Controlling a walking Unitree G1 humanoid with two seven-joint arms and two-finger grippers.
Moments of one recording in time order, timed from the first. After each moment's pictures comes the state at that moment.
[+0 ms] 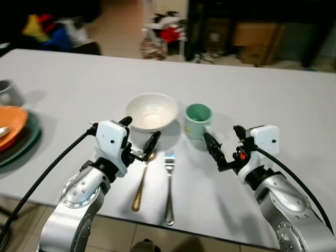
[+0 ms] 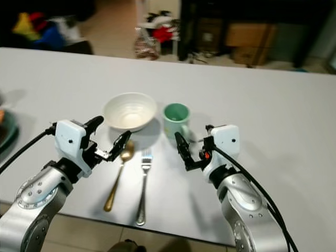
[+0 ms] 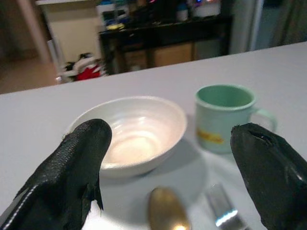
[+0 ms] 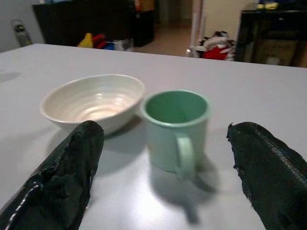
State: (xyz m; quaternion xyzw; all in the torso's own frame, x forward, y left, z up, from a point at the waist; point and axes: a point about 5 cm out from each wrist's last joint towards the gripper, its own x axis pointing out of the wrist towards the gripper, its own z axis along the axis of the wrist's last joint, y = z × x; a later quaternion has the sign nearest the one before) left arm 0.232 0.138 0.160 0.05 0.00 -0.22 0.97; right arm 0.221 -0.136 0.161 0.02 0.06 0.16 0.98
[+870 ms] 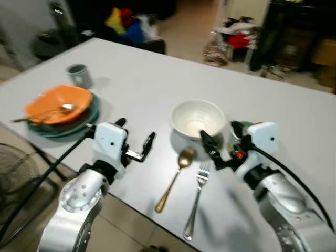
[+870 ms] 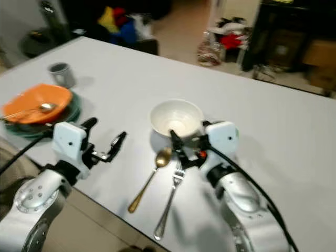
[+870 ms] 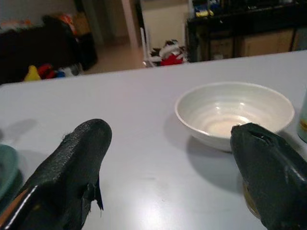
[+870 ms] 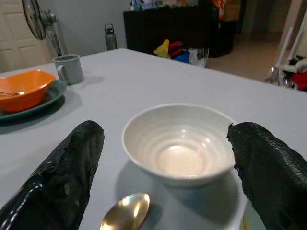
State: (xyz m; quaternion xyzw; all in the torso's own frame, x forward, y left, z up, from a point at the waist) left arm 0.228 0.138 0.163 0.07 0.00 -0.19 0.98; right arm 0.218 -0.129 0.172 0.01 0.04 0.18 0.98
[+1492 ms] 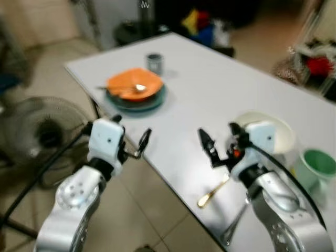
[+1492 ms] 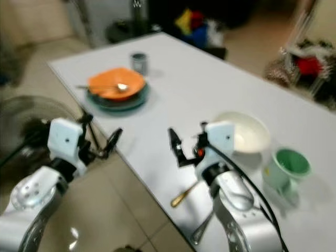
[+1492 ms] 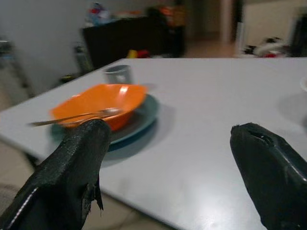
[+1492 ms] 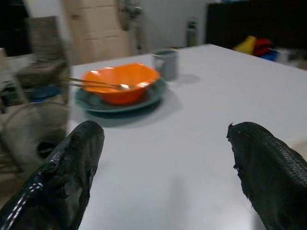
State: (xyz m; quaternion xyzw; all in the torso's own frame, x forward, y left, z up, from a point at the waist) left arm 0.232 0.145 0.166 0.08 0.00 -0.17 0.98; right arm 0.221 -0.124 0.170 0.04 0.05 0.16 0.99
